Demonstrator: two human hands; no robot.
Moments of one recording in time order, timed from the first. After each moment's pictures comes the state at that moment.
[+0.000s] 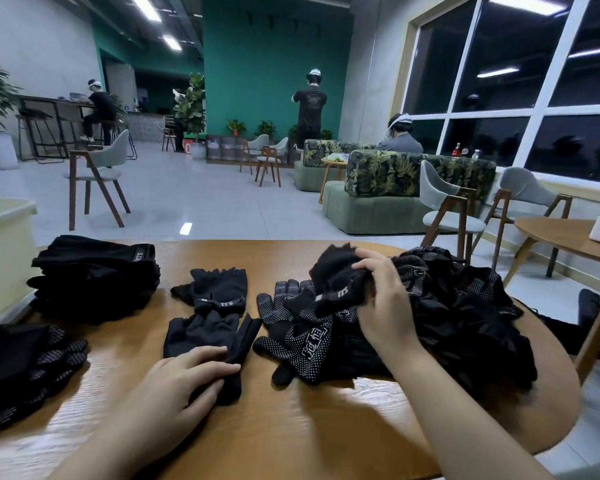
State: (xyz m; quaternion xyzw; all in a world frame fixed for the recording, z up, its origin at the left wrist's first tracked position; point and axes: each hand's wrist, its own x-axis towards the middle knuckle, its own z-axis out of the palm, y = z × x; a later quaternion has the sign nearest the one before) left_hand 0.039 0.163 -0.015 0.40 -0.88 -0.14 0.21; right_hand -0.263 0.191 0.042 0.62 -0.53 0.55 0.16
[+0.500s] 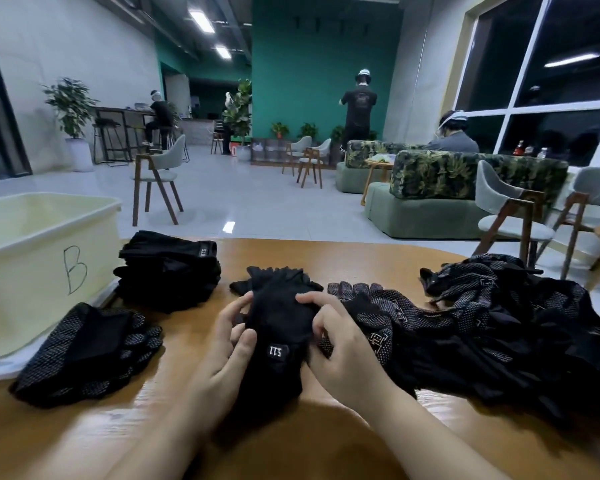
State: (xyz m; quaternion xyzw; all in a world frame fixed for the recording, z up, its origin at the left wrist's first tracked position) left_hand 0.034 0.186 0.013 0.30 -0.65 -0.45 0.53; right_hand -0.147 0.186 0.012 0.75 -0.39 0.52 -0.08
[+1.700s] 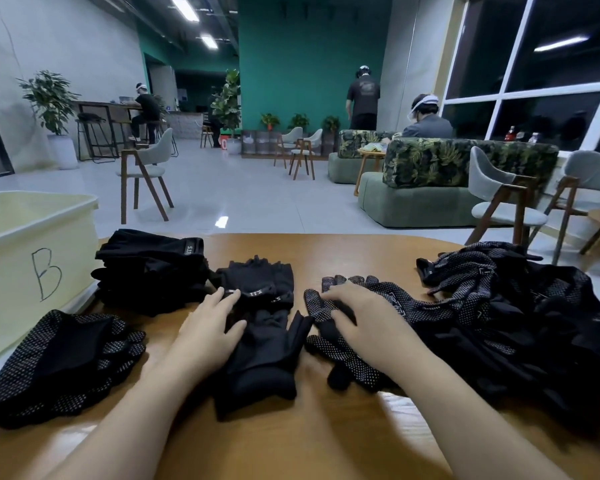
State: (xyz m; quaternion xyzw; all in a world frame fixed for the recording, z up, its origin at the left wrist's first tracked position) left_hand 0.038 0.092 0.005 0.58 -0.78 -0.15 0.21; right_hand -0.193 0.170 0.037 0.73 -0.62 0.28 -0.03
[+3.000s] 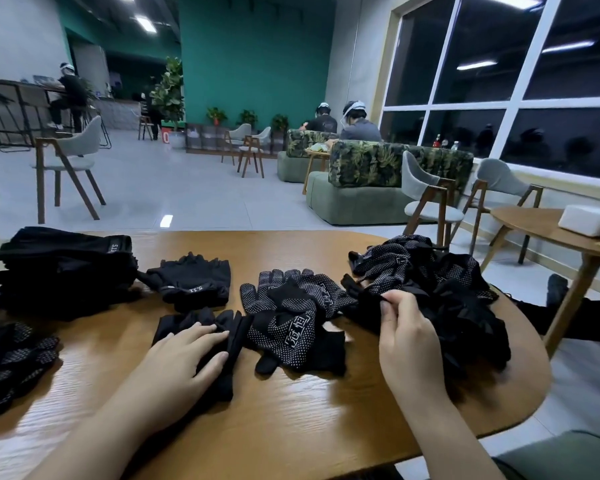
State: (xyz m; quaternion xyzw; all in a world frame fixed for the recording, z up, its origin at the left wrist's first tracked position) left_hand 0.008 0.150 -0.012 0.44 -0.87 -0.13 0.17; right_hand -0.262 0.260 0.016 0.51 -0.68 0.47 0.23
